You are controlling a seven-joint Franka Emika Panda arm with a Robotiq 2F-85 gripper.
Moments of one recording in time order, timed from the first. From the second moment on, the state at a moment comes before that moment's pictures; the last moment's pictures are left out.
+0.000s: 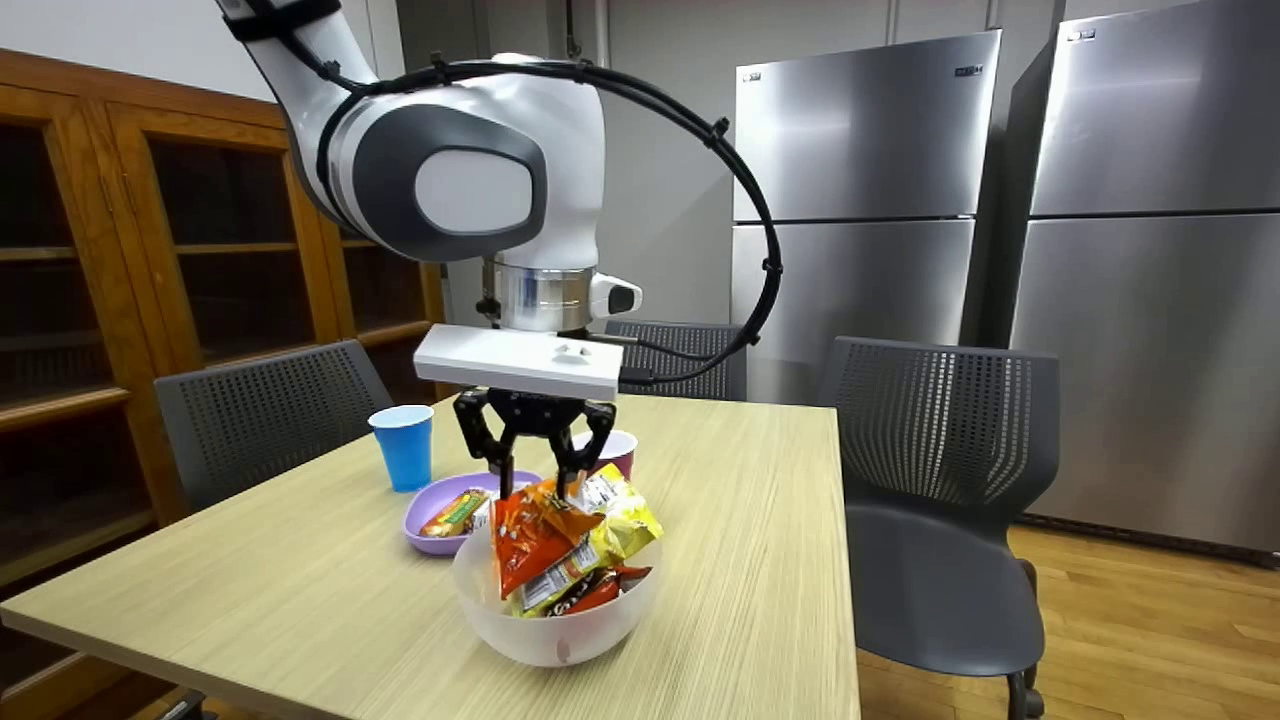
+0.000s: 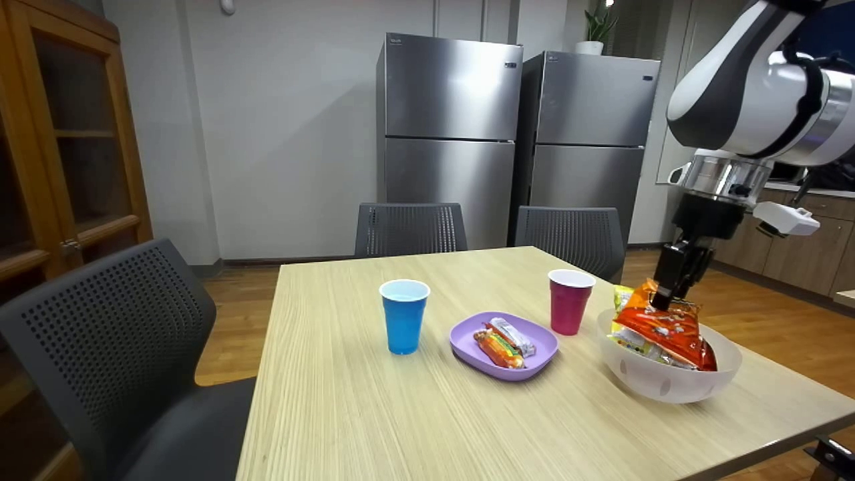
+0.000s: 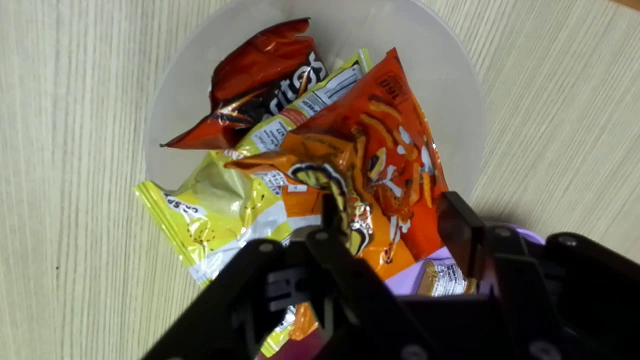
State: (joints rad) arm -0.10 -0.05 -0.21 -2.68 0.34 2.66 -0.87
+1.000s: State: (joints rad) arm -0.09 -0.15 -0.21 -2.68 0.34 2.53 -0.86
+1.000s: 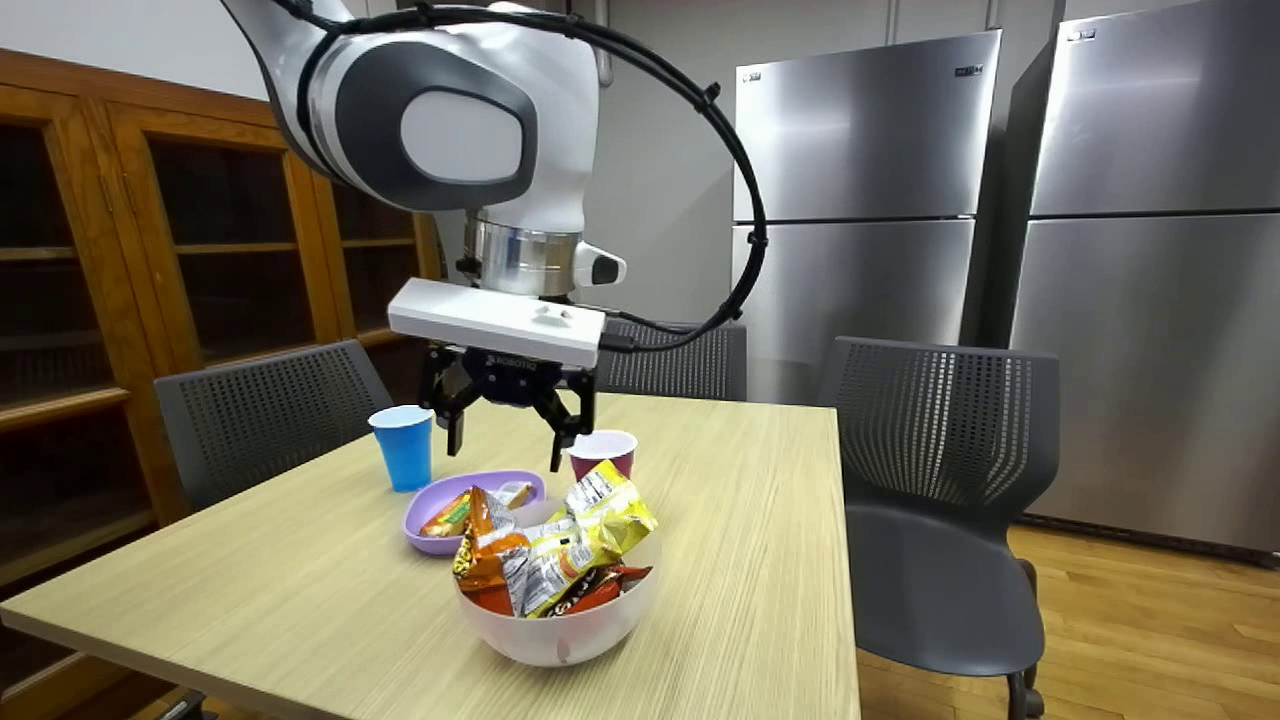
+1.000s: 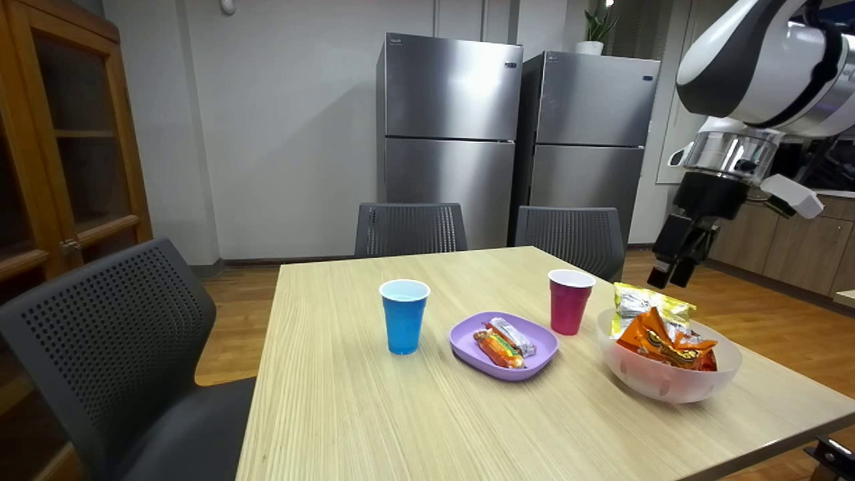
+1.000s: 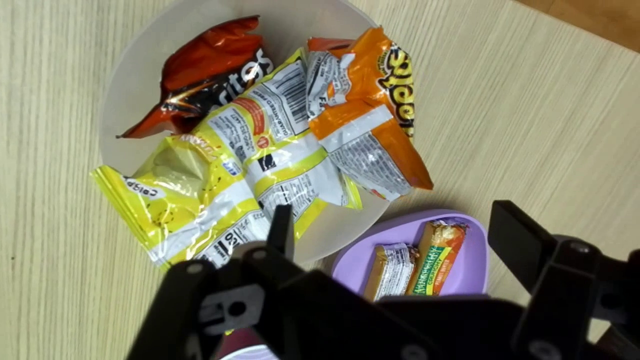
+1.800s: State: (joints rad) arm -0.08 -0.30 -0.14 -2.74 0.15 2.50 -0.47
